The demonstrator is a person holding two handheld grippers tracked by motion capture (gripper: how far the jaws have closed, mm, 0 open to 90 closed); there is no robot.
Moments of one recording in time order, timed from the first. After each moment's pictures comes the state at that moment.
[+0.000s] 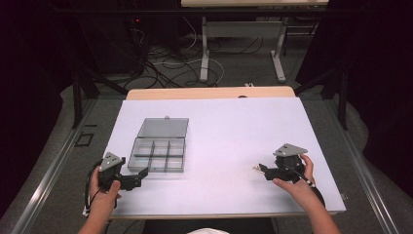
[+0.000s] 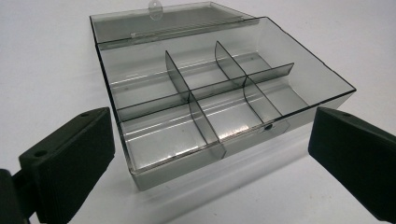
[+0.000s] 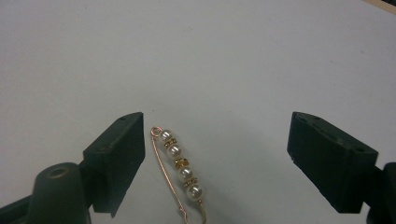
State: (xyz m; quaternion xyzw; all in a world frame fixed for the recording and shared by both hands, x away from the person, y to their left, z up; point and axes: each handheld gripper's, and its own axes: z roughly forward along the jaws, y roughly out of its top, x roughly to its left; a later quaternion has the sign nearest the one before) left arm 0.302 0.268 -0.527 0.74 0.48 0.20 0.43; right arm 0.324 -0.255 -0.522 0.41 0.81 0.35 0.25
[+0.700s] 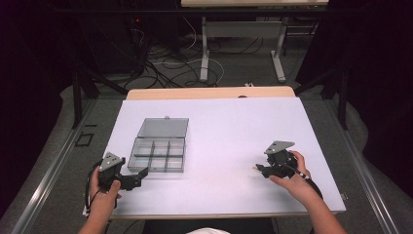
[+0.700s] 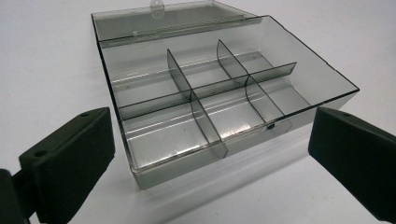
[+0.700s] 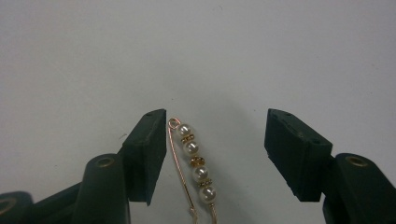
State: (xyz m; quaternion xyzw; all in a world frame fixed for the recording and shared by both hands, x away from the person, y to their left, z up) left arm 0.302 0.268 -0.527 0.74 0.48 0.20 0.43; right arm 0.340 -0.241 -0.517 0.36 0.86 0.29 0.21
